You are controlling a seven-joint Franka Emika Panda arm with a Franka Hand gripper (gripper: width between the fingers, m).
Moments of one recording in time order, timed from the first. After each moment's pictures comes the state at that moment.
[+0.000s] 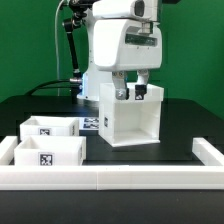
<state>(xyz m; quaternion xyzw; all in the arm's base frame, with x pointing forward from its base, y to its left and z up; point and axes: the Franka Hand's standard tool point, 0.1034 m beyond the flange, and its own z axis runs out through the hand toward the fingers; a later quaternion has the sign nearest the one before) 0.568 0.007 0.122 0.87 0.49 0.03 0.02</state>
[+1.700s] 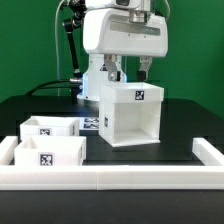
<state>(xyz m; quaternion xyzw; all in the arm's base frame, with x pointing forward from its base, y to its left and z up) 0.500 0.010 0.140 0.94 0.35 0.04 0.02</state>
